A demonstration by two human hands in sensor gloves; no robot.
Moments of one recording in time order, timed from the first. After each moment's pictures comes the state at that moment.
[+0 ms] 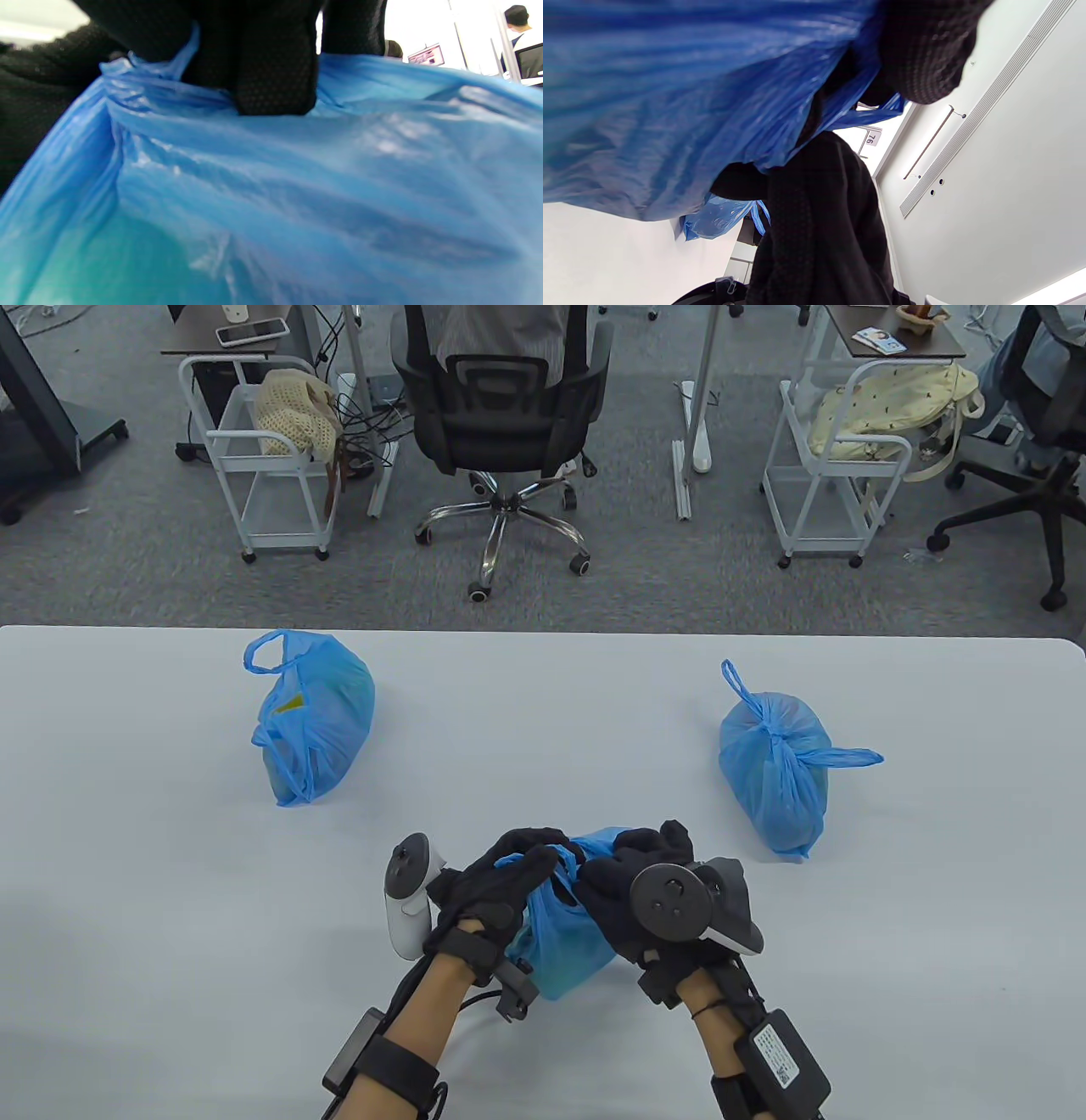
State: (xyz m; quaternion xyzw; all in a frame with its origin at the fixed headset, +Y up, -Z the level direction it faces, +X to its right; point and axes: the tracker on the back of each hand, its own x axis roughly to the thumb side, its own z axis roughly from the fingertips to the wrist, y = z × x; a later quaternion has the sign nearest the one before) left_hand -0.115 -0.770 -0.330 -0.16 -0.16 0.77 0.60; right_hand 0.102 -0.688 -0.299 0.25 -0.08 0.95 0.19
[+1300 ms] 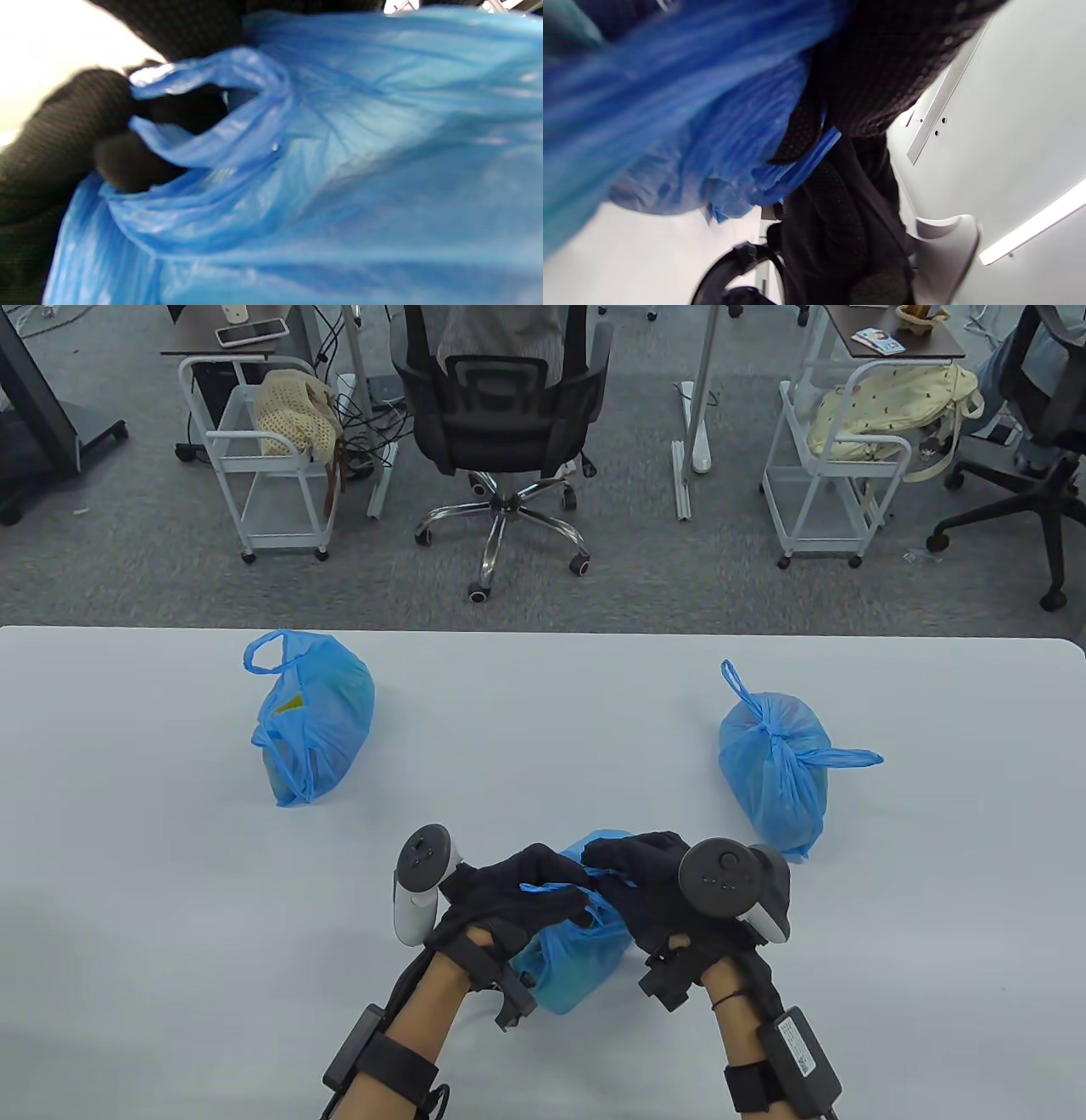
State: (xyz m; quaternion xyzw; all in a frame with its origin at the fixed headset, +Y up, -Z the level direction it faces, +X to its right) left_hand -0.106 -0.748 -0.329 -0.15 -0.24 0.67 0.69; right_hand 0.129 -0.692 -0.310 0.22 -0.05 0.90 0.37
